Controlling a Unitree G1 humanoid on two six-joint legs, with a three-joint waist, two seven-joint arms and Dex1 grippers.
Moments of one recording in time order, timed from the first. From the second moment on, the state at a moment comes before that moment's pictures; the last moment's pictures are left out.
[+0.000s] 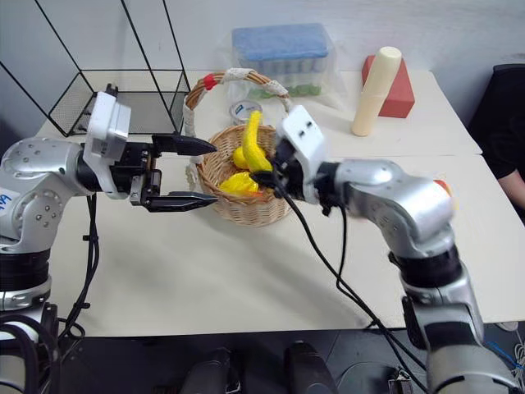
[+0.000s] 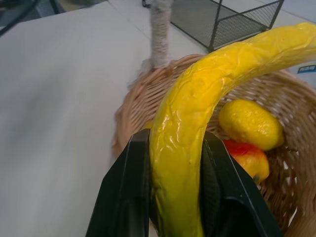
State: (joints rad) left arm -0.74 0.79 0.07 -0.18 -0.63 0.60 -1.13; right arm -0.93 -0.50 0.19 -0.22 0.59 1.02 0.52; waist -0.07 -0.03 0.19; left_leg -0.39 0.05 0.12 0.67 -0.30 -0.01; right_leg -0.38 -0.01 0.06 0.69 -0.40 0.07
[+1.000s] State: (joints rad) left arm -0.78 0.74 0.02 -0.17 -0.64 0.59 -1.18; right arm -0.14 -0.67 -0.50 -0.52 0.68 1.06 0.32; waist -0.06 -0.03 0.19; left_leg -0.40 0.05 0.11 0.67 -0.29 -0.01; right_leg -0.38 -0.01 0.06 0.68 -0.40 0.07
